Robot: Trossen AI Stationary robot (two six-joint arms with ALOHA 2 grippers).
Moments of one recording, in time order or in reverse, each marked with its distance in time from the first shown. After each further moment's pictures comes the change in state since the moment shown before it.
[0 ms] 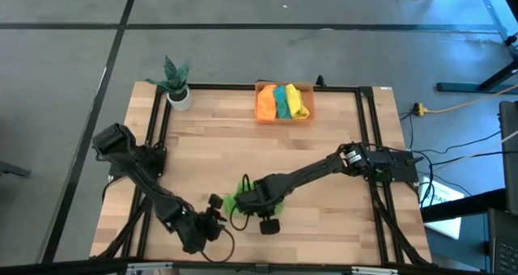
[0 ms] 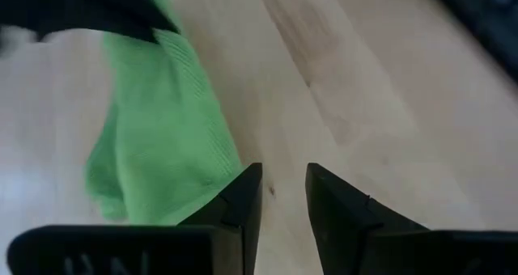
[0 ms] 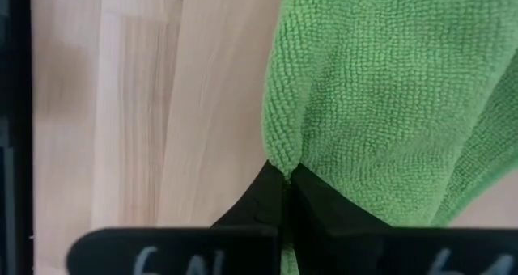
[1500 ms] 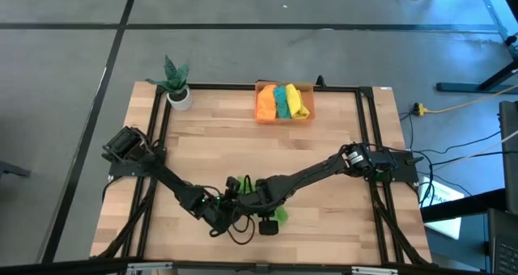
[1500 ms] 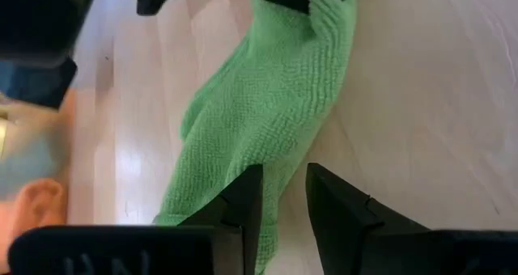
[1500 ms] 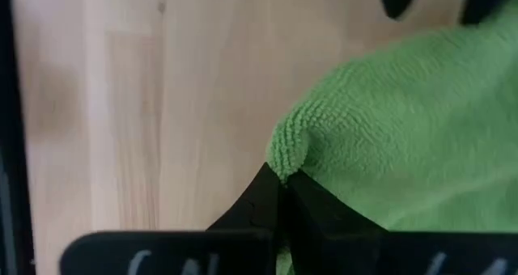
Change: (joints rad) left arm 0.227 0.132 -0.001 0.153 -0.146 0.292; right arm 0.018 -0.014 0.003 -0.012 0.038 0.095
